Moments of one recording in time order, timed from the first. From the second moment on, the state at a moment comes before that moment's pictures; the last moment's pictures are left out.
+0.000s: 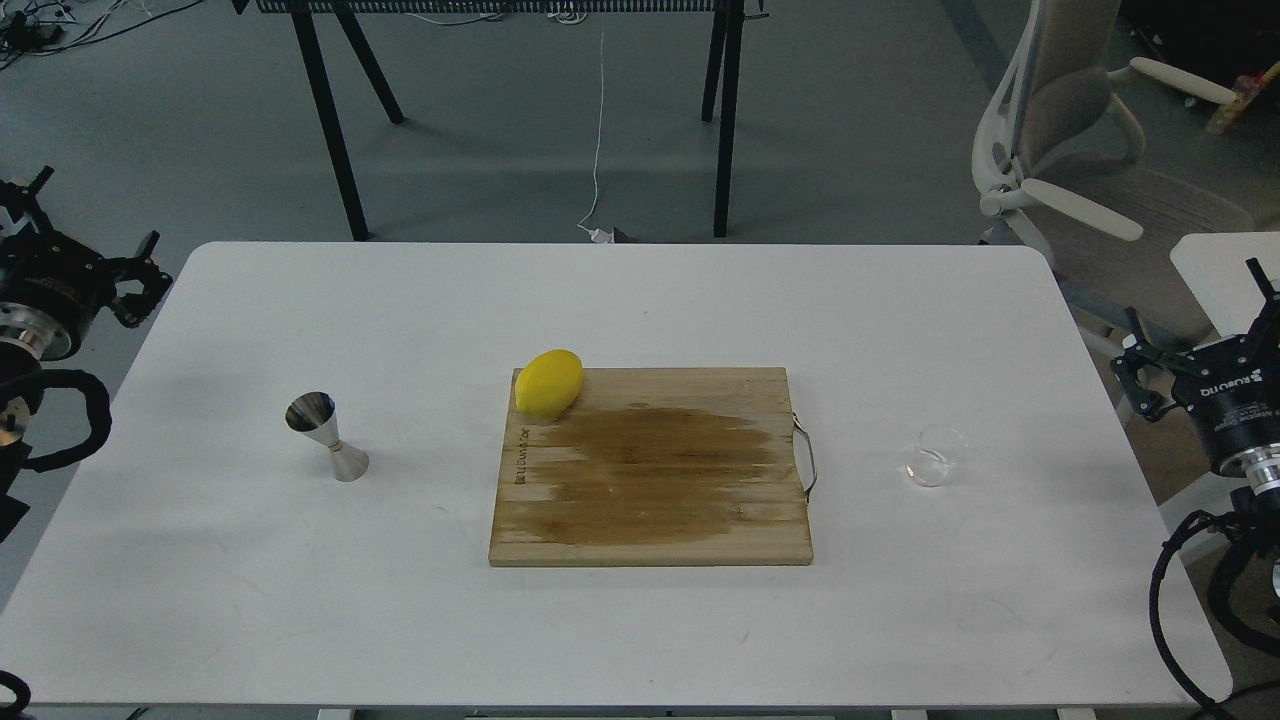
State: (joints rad) left arm -0.70 0.53 -0.80 -0.37 -0.22 -0.49 -0.18; right arm 0.21 -0.67 0.93 0.99 0.19 0.49 0.49
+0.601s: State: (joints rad) left arm -0.66 0.54 -0.77 -0.27 -0.22 -0.49 -0.20; right arm 0.21 -0.68 0.94 0.99 0.19 0.49 0.49
